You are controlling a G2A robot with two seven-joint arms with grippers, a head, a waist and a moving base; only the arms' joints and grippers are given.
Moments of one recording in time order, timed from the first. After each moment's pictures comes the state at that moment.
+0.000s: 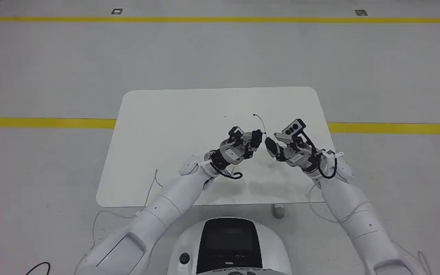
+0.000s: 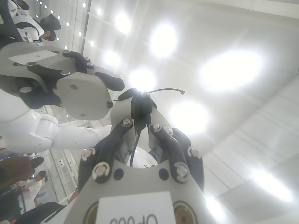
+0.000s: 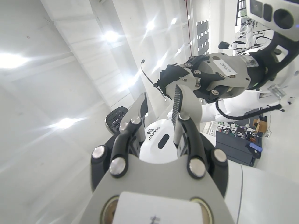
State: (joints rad) left arm 1.02 -1.48 -0.80 -0.95 -1.34 -0.17 -1.25; right arm -1.25 -1.17 1.22 -1.19 1.11 -0.05 1.38
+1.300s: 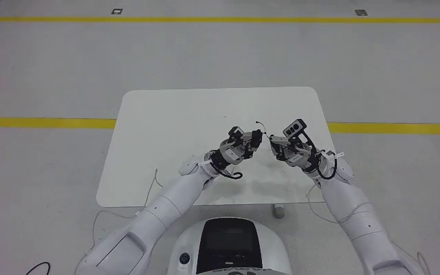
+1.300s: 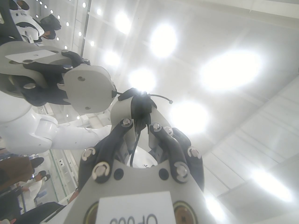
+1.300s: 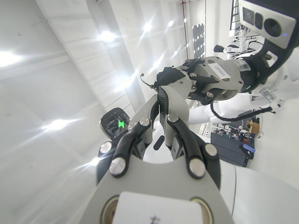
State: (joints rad) left arm 1.02 -1.48 -0.80 -0.95 -1.34 -0.17 -1.25; right arm -1.26 -1.18 1.25 -1.19 1.07 -0.06 1.37
